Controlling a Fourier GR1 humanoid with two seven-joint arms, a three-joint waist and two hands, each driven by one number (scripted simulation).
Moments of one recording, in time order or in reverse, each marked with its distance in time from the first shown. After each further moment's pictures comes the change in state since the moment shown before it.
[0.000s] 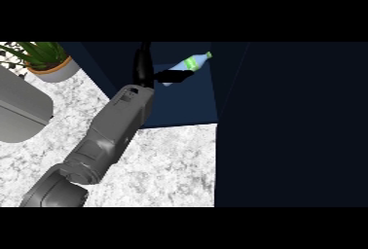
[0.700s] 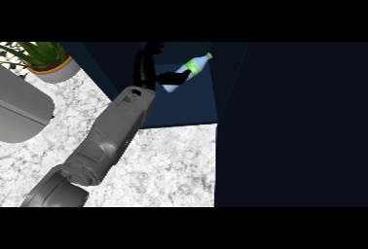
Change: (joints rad) left arm 0.008 -0.003 -0.070 -0.005 -0.041 0.068 0.074; right arm 0.015 -0.003 0.004 -0.011 -0.001 0.008 0.004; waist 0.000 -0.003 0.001
